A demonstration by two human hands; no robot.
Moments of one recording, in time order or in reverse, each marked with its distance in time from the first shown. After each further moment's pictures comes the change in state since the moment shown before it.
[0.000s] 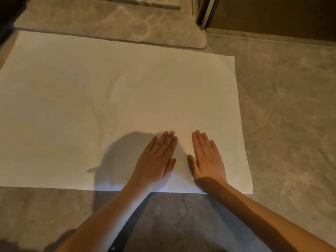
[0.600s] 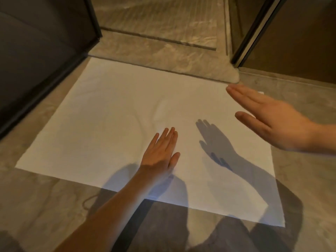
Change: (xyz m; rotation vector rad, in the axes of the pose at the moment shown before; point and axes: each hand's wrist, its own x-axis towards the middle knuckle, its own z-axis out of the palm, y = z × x) left_hand -0.021 -0.081 -0.064 -0.101 0.116 -0.170; right_hand 0.090 -0.059 -0.237 -0.120 -0.031 -0.453
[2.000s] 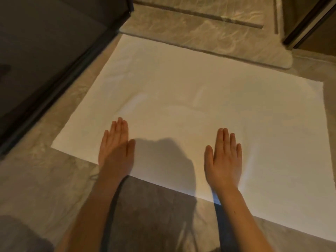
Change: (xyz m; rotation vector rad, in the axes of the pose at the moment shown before) left_hand -0.106 -0.168 -0.015 0.096 0.053 -0.570; right_hand 0.045 -0.150 0.254 0.111 0.134 0.620
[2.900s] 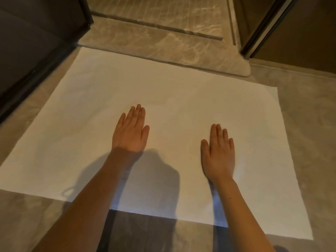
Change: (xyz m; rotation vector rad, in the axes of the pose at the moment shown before) left_hand 0.109 0.106 0.027 0.003 0.071 0.354; right_hand 0.060 0.051 -0.016 0.041 0.057 0.089
